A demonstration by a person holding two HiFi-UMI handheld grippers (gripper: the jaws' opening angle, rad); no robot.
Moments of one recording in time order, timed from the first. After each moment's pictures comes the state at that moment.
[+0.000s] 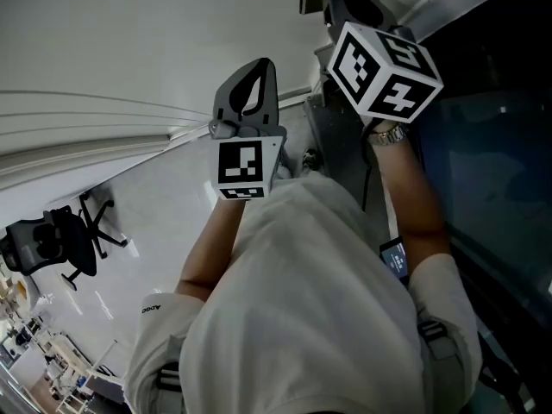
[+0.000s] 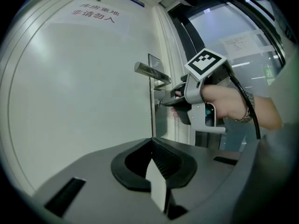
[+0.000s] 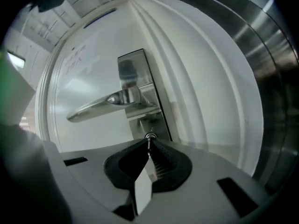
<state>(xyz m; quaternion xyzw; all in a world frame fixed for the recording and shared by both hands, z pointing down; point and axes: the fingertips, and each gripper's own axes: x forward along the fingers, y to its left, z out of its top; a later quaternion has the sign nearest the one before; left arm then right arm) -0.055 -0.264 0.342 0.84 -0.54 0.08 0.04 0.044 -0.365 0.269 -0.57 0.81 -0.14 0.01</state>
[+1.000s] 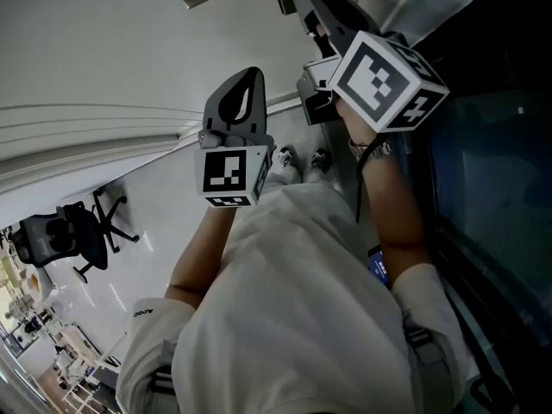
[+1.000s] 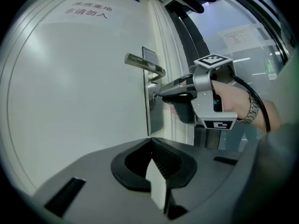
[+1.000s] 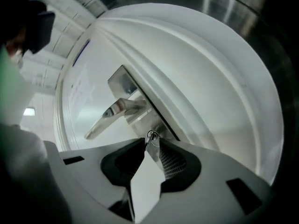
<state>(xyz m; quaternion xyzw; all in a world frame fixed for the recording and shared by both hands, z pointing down) -0.039 -0.260 0.359 0.83 -0.54 0.11 0.04 0.048 -0.353 0.274 -0.46 0.83 -0.27 0.15</state>
